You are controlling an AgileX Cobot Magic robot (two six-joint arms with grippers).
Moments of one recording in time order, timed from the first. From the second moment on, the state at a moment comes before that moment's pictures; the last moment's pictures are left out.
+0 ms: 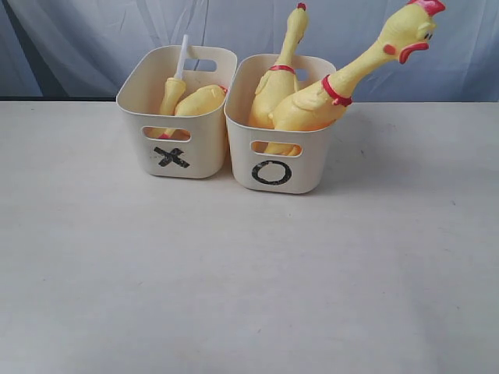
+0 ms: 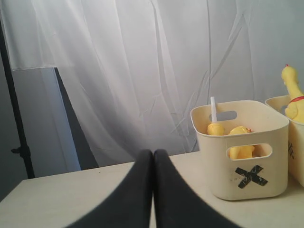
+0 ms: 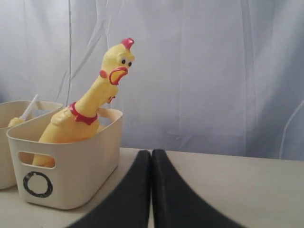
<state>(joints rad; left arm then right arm) -0.08 0.00 0.00 -0.03 -0.04 0.16 0.12 0.01 0.00 -0.15 0.00 0.11</state>
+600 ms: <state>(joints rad) -0.08 0.00 0.00 -0.03 0.23 0.16 0.12 0.01 0.00 -0.15 0.29 0.11</state>
